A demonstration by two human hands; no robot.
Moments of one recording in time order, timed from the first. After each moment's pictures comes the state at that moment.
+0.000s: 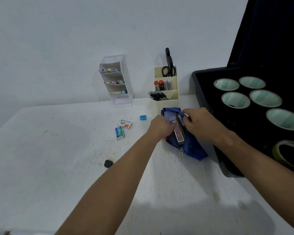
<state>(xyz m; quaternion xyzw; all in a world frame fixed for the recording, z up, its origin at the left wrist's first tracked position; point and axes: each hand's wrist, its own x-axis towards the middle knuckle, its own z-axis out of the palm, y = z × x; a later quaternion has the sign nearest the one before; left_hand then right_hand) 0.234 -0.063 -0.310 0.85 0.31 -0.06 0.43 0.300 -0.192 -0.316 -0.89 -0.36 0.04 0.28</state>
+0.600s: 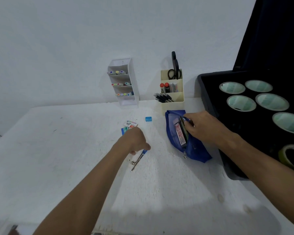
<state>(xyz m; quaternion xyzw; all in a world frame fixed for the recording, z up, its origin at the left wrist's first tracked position) 0.164 0.004 -0.310 0.87 0.35 -0.19 0.28 0.294 -0.192 -0.313 -0.88 -0.41 0.03 0.23</state>
